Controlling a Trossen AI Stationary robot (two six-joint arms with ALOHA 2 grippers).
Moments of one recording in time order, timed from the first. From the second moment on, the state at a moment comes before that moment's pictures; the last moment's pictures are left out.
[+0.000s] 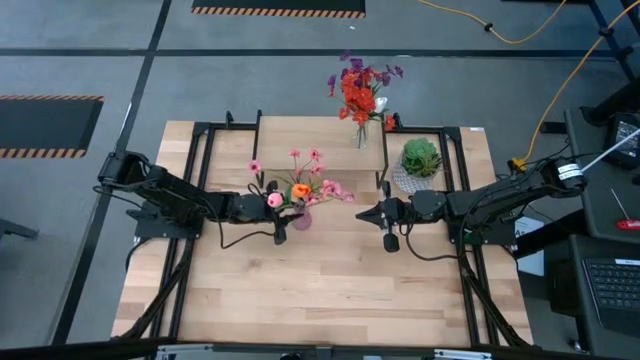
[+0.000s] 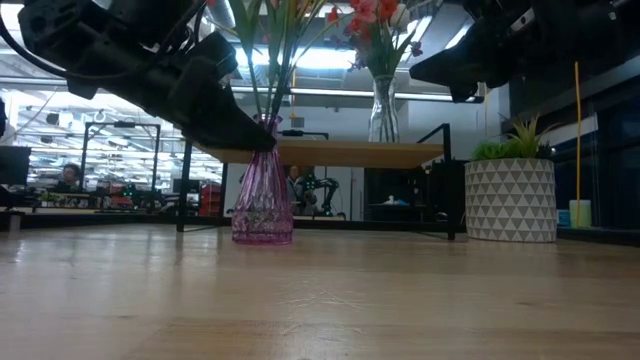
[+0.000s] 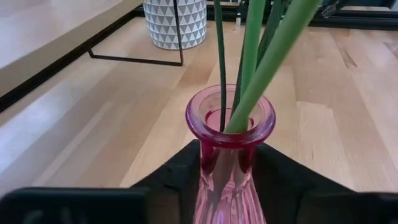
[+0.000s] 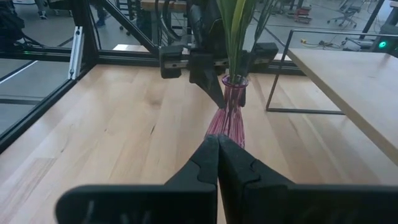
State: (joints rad) left arm -0.11 1.41 0.42 0.60 -0.34 -0.14; right arm 0.17 1.15 0.43 0.49 0.16 -0.01
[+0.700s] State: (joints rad) left arm -0.12 1.18 0.42 0.40 -0.27 -0.13; right arm 0.17 1.15 0.44 0.49 0.16 0.00
